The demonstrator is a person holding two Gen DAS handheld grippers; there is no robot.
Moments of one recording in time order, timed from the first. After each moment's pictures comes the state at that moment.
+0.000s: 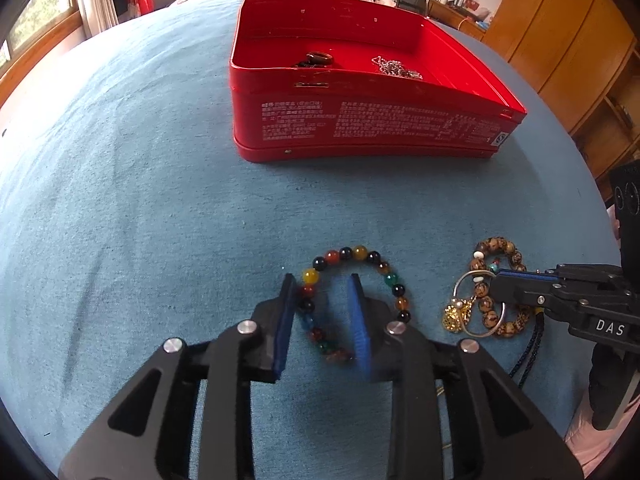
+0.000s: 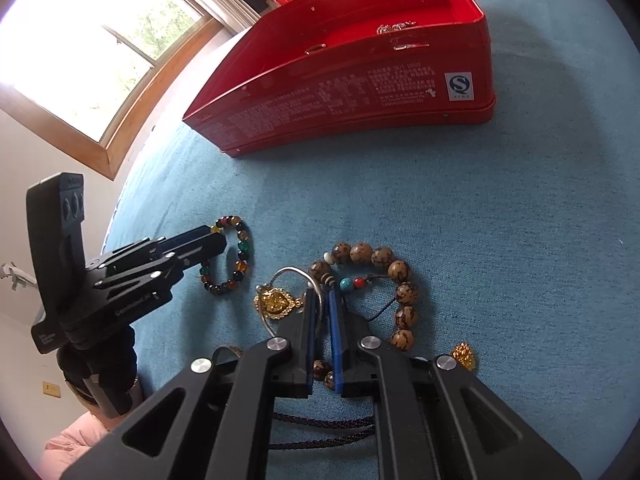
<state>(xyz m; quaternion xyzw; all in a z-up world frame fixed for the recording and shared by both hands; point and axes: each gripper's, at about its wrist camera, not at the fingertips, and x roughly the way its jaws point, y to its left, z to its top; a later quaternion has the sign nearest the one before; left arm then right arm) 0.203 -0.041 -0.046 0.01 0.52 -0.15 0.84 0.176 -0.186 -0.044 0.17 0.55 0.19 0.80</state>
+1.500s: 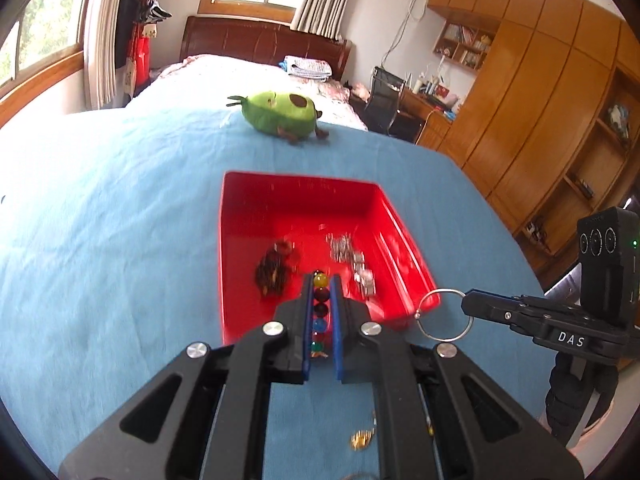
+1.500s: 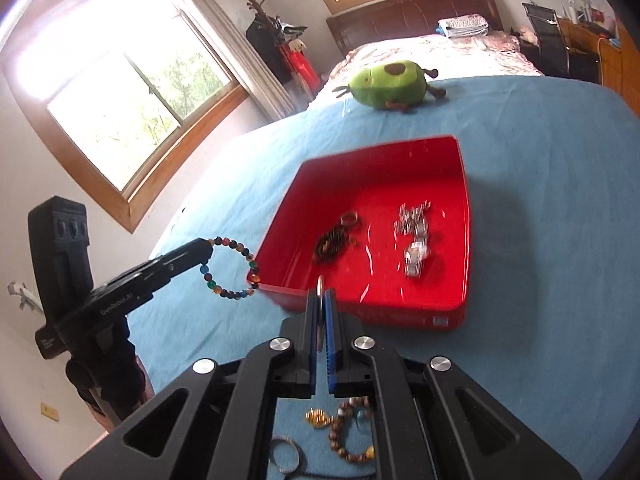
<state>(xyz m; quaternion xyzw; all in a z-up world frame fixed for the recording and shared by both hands) 0.256 -0.041 0.098 -0.07 0.39 -0.20 0.90 0.238 -0.218 0.094 0.17 0.42 0.19 0.87</state>
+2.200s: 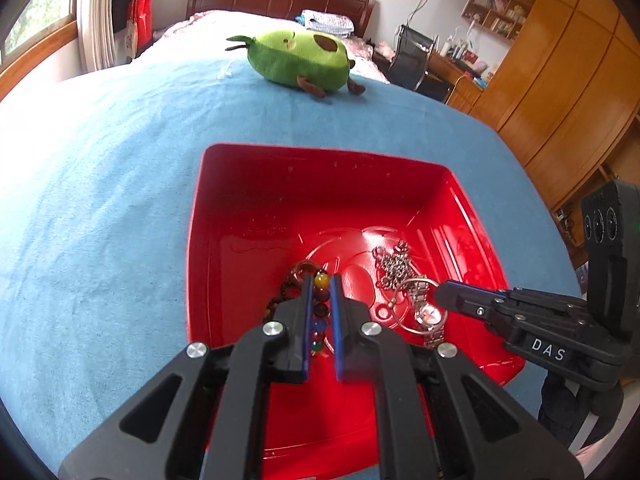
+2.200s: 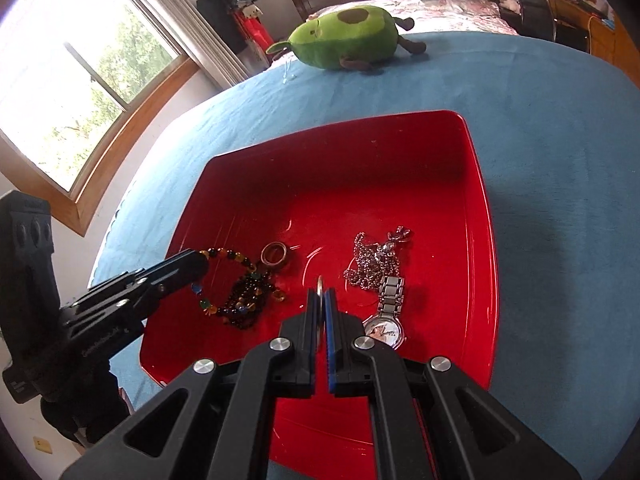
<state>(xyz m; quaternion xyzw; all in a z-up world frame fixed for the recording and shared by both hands) 0.379 -0.071 0.022 -0.06 0.47 -0.17 0.86 0.359 -0.208 0.008 0.15 0.51 0.14 0.84</state>
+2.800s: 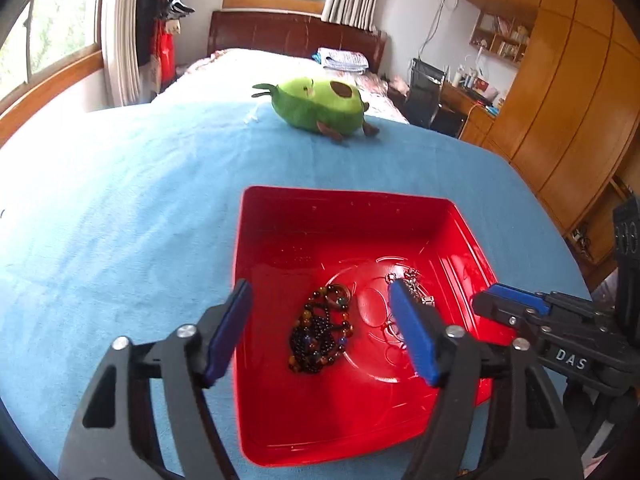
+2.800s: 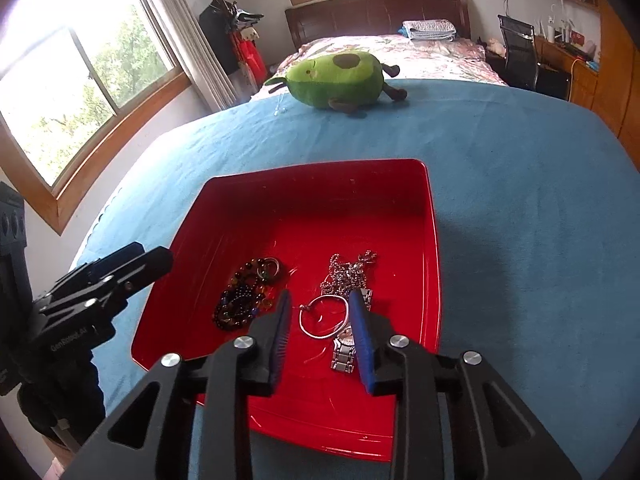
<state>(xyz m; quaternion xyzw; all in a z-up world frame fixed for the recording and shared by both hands) 0.350 -0.058 0.056 -0.05 0.40 -0.13 0.91 0.324 -0.210 0.051 0.10 0.45 0.09 0.89</state>
